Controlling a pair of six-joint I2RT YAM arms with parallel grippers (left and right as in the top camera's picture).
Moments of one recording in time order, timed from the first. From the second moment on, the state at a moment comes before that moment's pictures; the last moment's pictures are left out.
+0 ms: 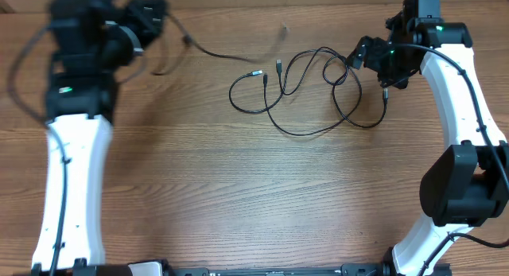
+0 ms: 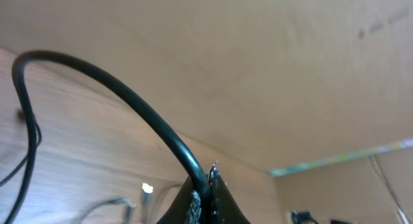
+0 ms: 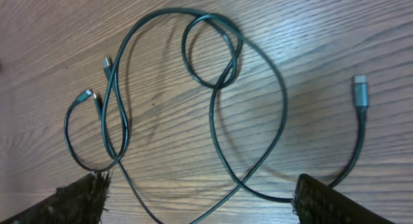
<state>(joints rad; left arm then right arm) 0.10 1.48 1.55 -0.38 0.48 -0.76 -0.02 1.95 1.78 -1.05 -0.28 0.33</state>
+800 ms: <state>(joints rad) 0.51 1.79 1.65 0.06 0.61 -0.50 0.14 1.95 1.77 -0.99 -0.28 0.33</state>
